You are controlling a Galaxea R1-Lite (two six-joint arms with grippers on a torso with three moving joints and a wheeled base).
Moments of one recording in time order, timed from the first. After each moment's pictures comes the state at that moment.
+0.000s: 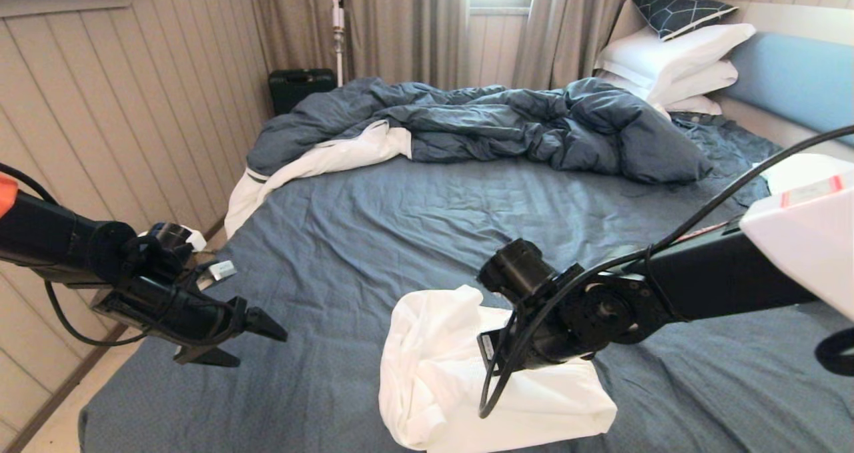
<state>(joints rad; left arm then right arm) -0.01 2.00 -1.13 0.43 -0.55 -0.16 0.64 2.00 -1.19 0.25 -0.12 0.39</state>
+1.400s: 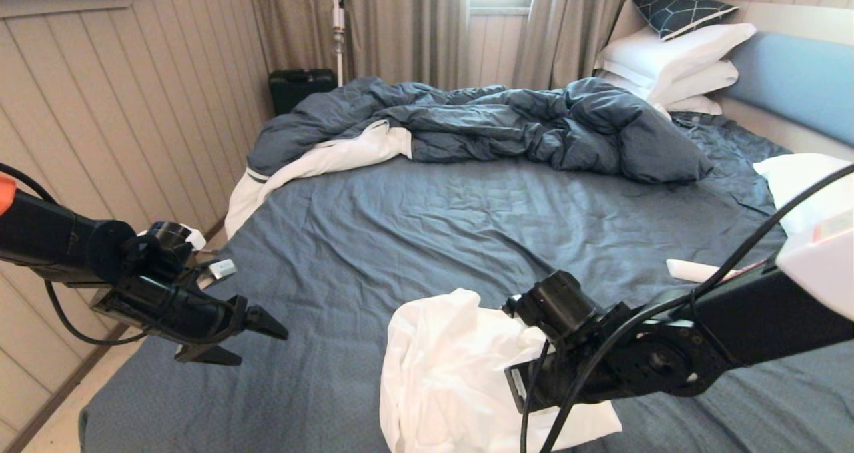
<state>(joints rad) -0.01 2.00 -1.13 0.43 -0.56 -0.16 0.60 1.91 -0.92 0.04 -0.06 0.33</state>
